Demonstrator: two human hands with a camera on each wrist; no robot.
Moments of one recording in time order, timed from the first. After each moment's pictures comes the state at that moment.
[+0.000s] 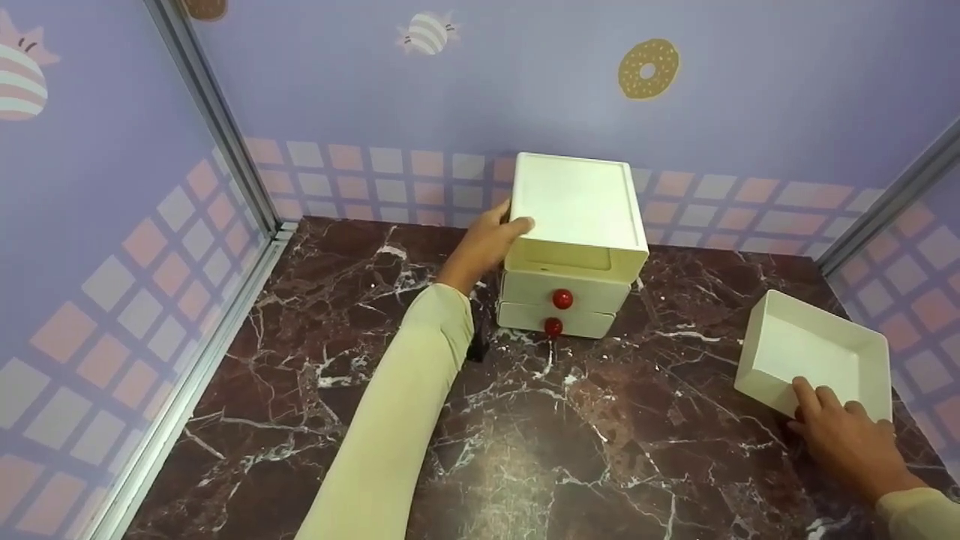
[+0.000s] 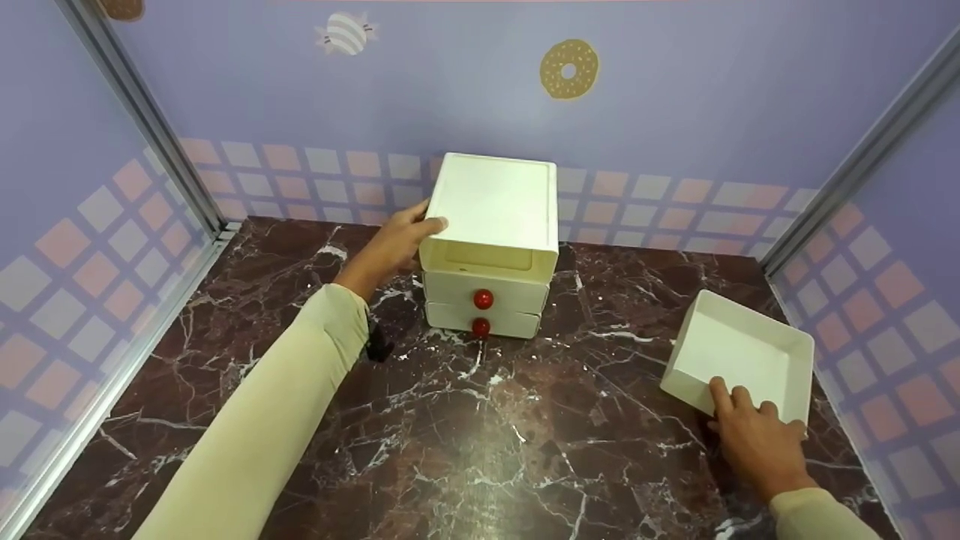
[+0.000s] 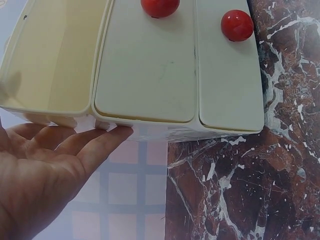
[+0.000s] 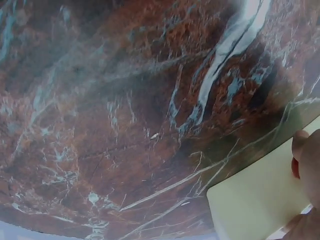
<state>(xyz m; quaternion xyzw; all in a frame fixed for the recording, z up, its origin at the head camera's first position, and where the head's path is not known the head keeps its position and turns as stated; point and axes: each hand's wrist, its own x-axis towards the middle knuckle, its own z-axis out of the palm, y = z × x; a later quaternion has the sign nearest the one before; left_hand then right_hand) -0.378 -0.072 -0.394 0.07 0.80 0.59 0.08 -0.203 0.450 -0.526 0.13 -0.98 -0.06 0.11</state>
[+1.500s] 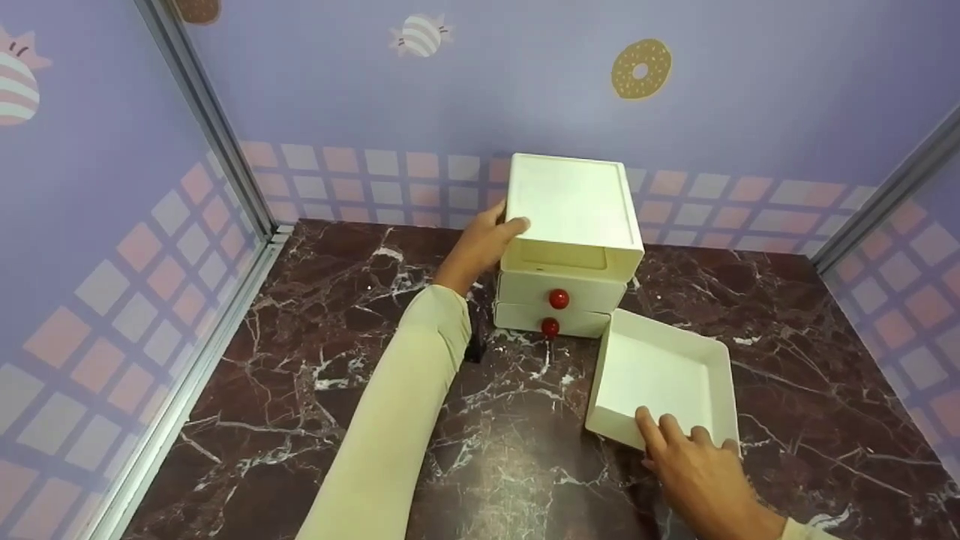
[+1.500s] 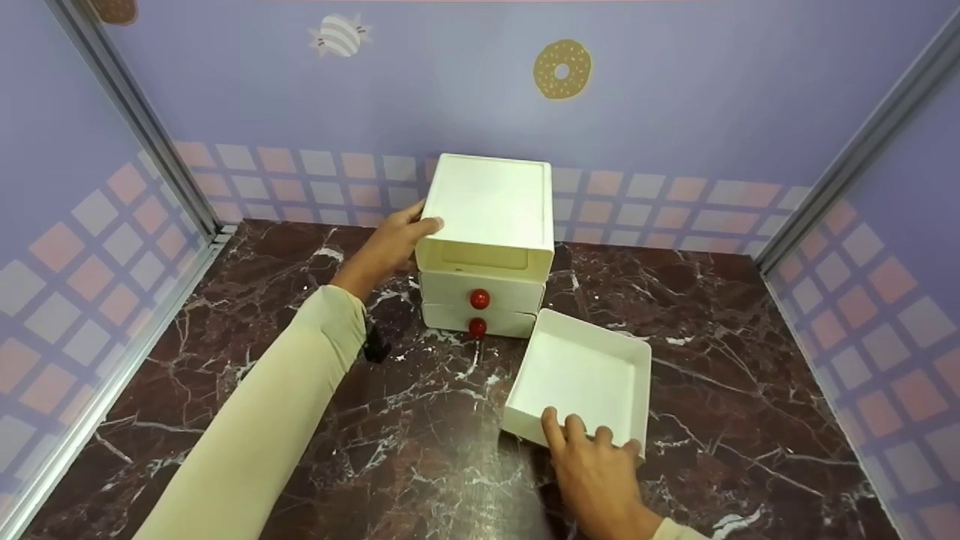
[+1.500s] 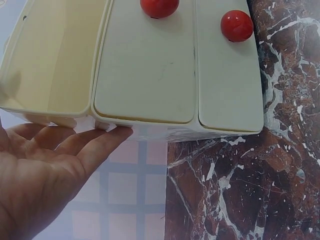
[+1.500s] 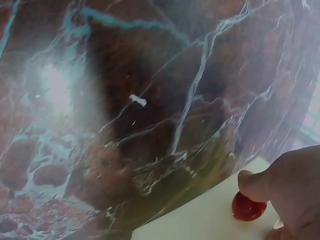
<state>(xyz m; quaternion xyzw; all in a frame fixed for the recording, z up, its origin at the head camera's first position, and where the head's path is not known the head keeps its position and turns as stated) -0.380 -0.072 -0.395 0.08 0.81 0.58 0.07 -0.134 0.233 -0.495 0.22 -0.95 -0.12 0.19</state>
